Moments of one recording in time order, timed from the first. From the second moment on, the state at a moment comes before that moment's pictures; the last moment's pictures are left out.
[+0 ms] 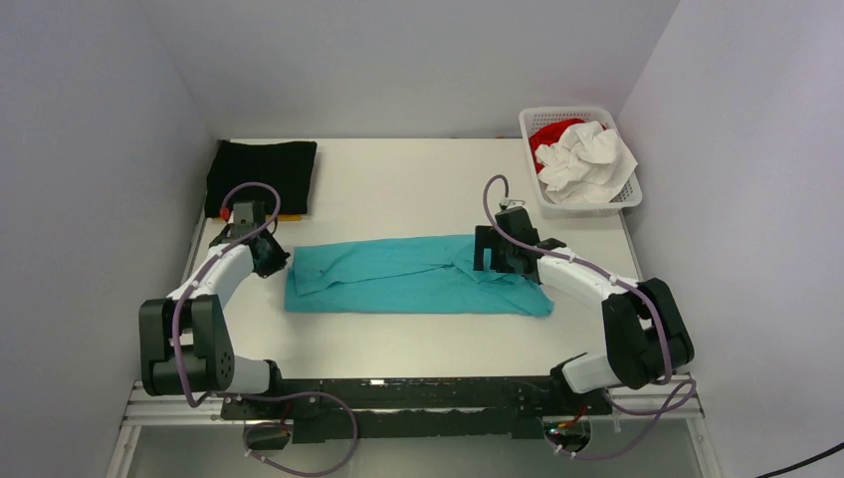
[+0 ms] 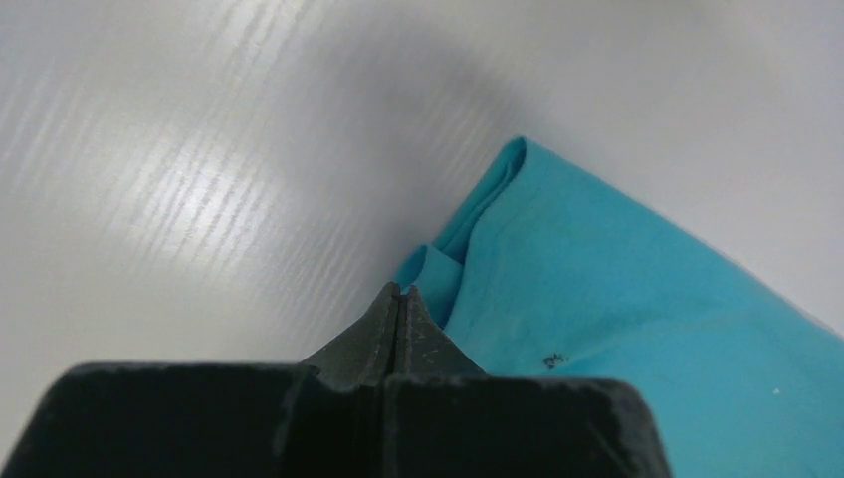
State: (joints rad) left arm 0.08 1.37 0.78 -0.43 -0.13 -0.59; right arm 0.41 1.43 0.75 -0.24 0.14 0.38
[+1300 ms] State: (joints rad) left arm -0.28 1.58 0.82 -0.16 0.28 -0.53; right arm 0.24 1.84 1.12 -0.21 -0.11 0.71
